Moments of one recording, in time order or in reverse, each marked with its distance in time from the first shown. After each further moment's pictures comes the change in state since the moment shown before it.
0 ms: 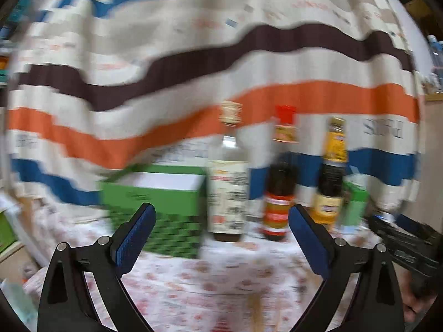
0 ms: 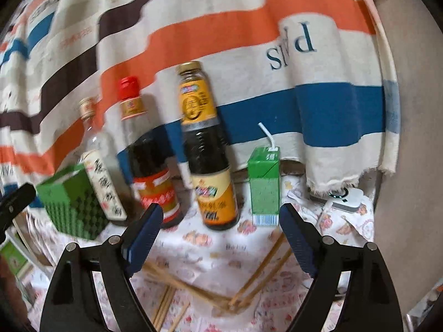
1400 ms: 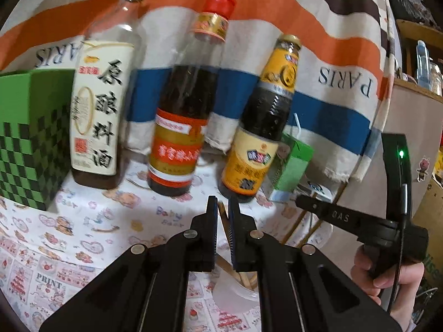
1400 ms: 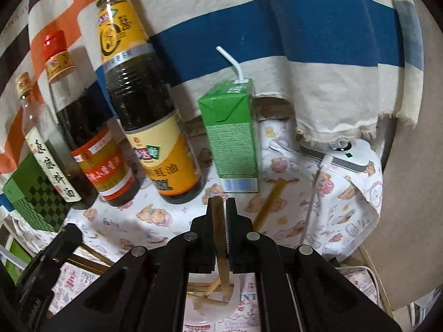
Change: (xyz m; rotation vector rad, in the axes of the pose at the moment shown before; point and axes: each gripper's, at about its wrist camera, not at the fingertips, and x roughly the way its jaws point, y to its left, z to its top) left arm 0.117 -0.071 -0.058 -0.157 0.274 -0.524; right arm 0.092 -0.041 -0.011 0.104 0.294 -0.089
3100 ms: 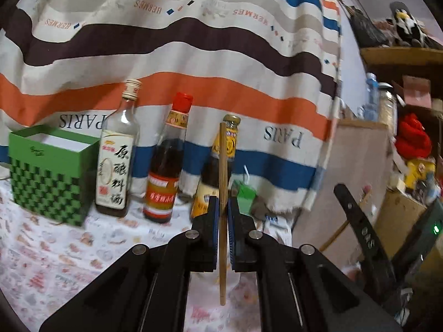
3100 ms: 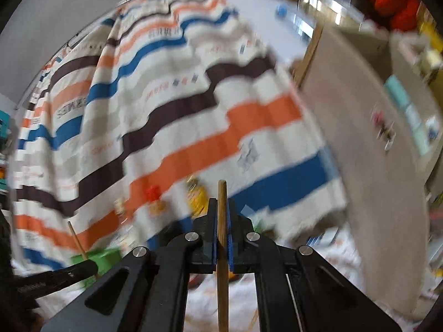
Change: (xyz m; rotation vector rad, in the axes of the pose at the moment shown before) left arm -0.122 -0.058 0.015 0.023 -0.213 -0.058; right arm -0.200 -0.009 -0.089 0.098 -0.852 0.135
